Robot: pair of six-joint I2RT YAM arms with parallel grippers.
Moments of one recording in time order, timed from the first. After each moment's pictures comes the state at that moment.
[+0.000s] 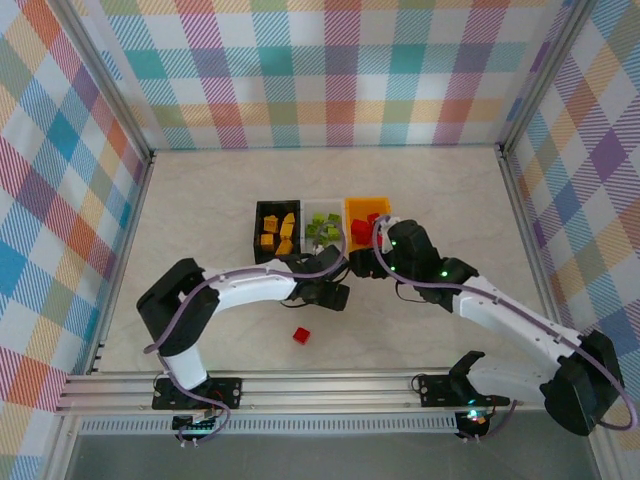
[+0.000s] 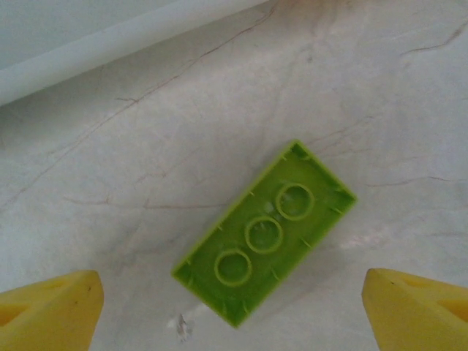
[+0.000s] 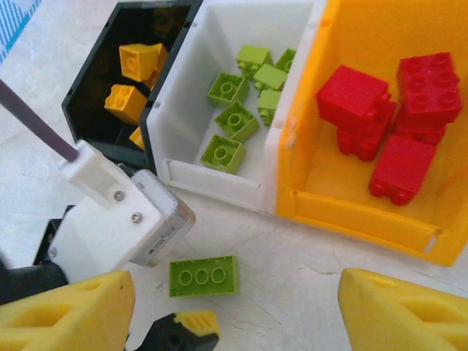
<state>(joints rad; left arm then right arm) -0.94 1.75 1.07 -0.53 -0.16 -0.56 0.70 1.10 0.80 -0.36 0.00 0.43</state>
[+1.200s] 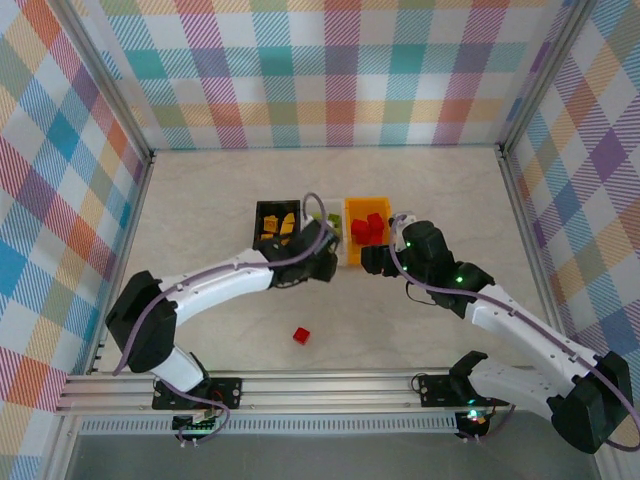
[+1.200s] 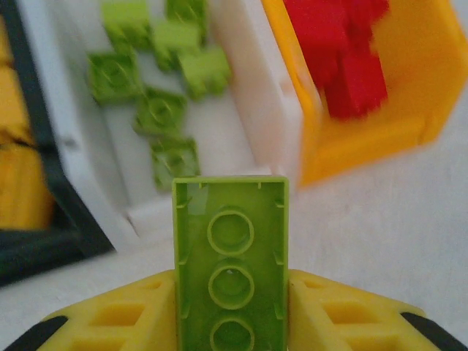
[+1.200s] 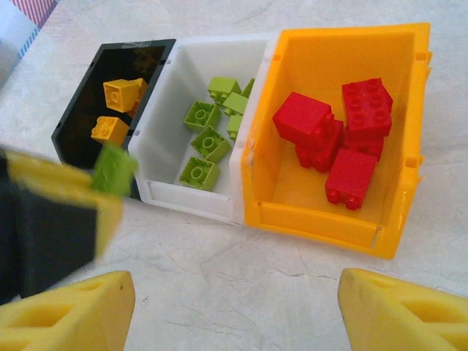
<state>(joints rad) -0.81 1.58 1.21 -0.55 -0.20 -0.54 0.64 1.01 0.78 -0.39 0.03 0.43</state>
